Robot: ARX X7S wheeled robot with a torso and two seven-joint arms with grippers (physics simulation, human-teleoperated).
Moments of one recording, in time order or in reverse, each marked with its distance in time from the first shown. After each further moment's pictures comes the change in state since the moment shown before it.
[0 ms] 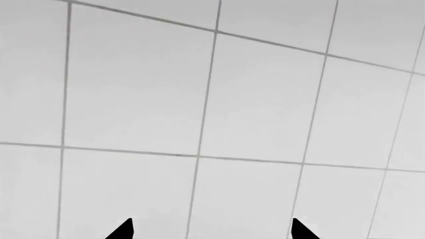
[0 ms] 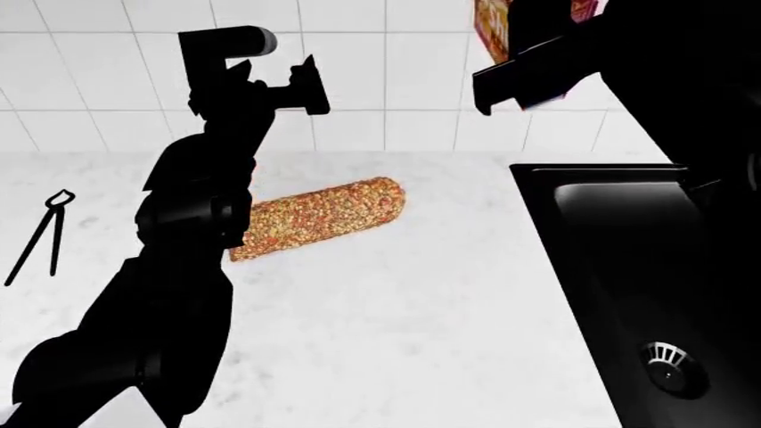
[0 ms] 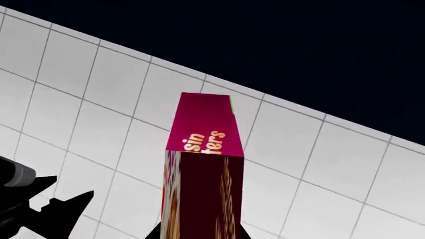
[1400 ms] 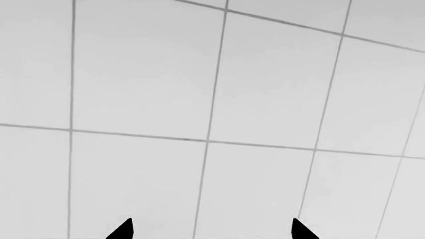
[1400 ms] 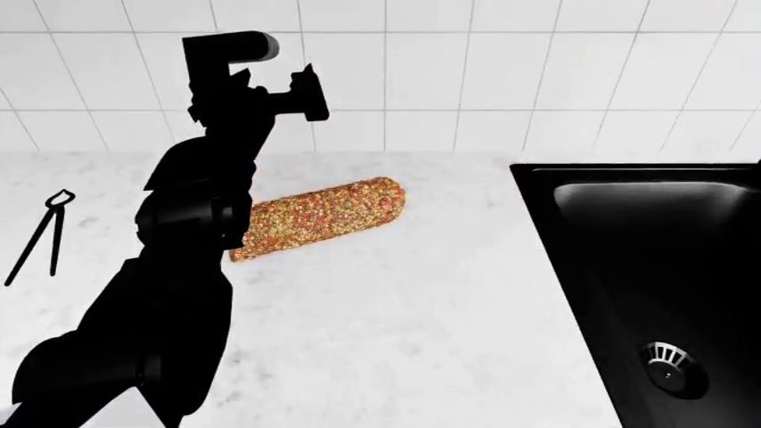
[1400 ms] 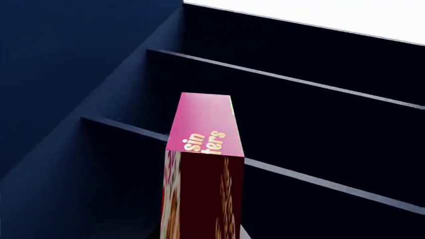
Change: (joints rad) left arm 0.002 -0.002 0.014 -0.001 0.006 -0.037 -0.033; right arm 0.715 -0.307 0.394 -0.058 0.510 0.309 0.627
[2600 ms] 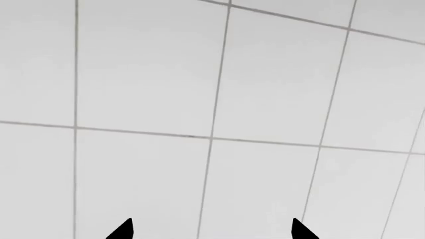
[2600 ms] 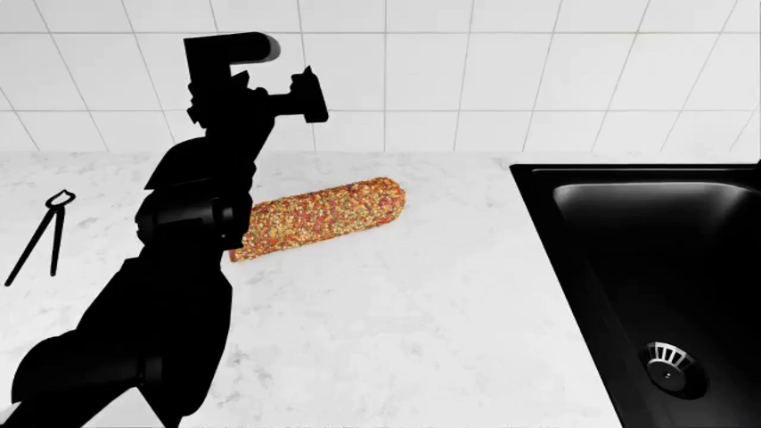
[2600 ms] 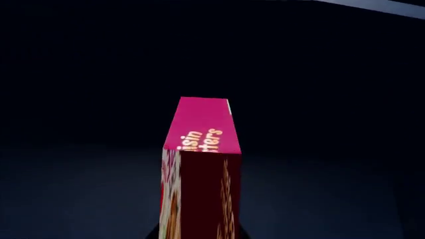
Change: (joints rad) left arm -0.001 0.000 0.015 0.000 0.000 -0.011 -0.019; right arm -0.246 -0.042 -0.191 0.713 -1.147 -0.185 -0.895
